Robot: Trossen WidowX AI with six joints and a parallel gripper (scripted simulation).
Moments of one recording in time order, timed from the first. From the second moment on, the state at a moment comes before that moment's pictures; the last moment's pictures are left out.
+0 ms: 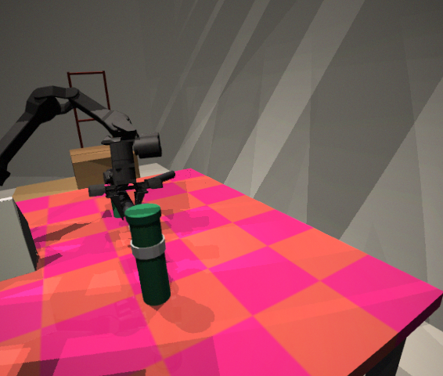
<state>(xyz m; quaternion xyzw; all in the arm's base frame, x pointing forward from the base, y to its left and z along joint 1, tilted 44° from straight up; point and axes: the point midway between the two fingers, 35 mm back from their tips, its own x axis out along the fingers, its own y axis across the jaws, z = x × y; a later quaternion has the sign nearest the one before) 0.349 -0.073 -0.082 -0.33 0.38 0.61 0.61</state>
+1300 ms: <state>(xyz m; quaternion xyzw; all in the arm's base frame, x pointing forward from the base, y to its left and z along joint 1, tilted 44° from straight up) 0.347 -0.074 -0.049 -0.32 0.39 0.61 0.61</state>
